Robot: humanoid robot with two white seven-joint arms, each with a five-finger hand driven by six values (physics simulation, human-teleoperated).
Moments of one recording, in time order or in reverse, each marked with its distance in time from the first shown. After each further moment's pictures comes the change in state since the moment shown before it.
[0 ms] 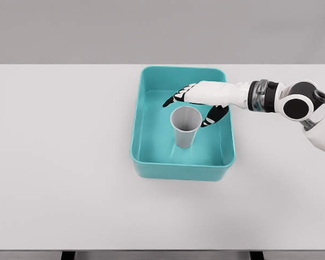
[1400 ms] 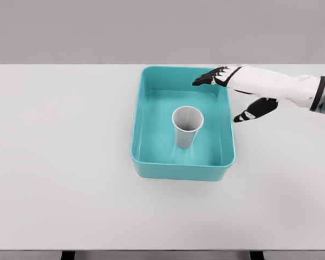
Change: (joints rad) left arm 0.000 0.000 0.000 0.000 0.000 0.000 0.000; right arm 0.311 -0.216 -0.398 -0.211 -0.198 -0.123 0.001
